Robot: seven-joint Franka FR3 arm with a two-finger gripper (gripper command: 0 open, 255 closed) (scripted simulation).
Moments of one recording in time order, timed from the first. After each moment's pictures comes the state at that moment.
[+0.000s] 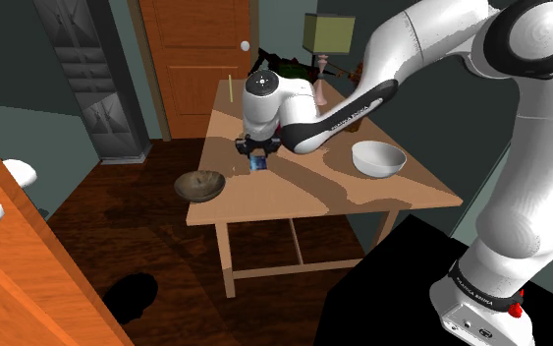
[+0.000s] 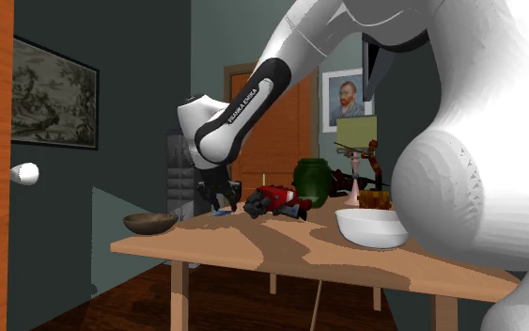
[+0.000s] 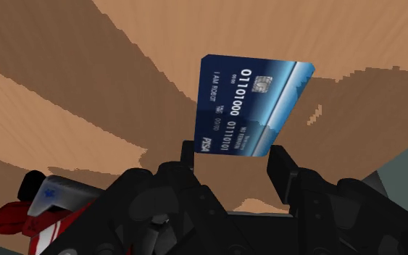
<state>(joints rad) -0.28 0.33 0.74 -1.94 -1.00 2.29 1.61</state>
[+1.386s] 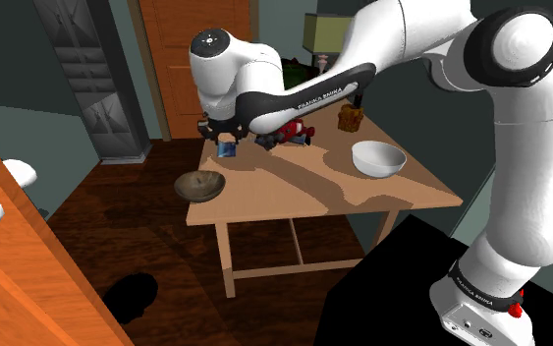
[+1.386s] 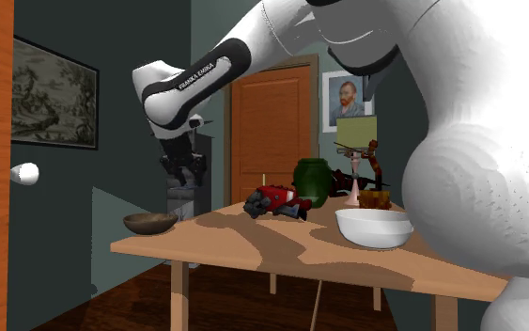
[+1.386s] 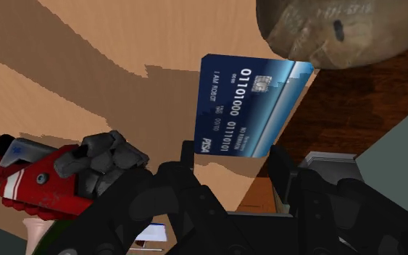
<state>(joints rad) -0.07 0.47 0.79 -1.58 -0.97 1.98 1.56</state>
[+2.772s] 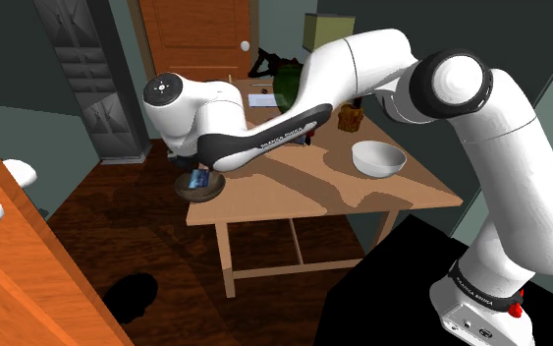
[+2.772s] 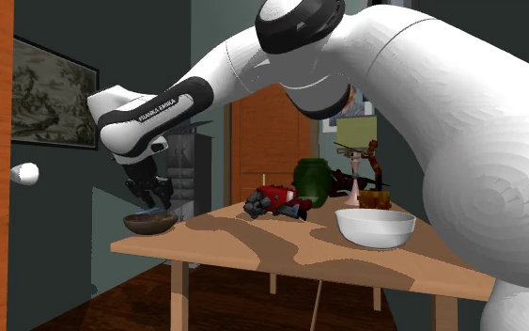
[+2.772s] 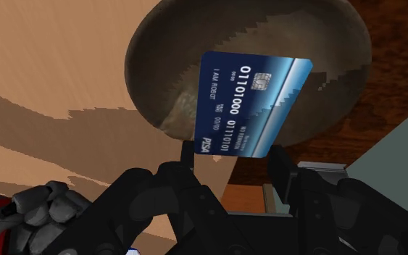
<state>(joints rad) 0.18 0.73 0.72 -1.33 -1.09 1.88 1.67</state>
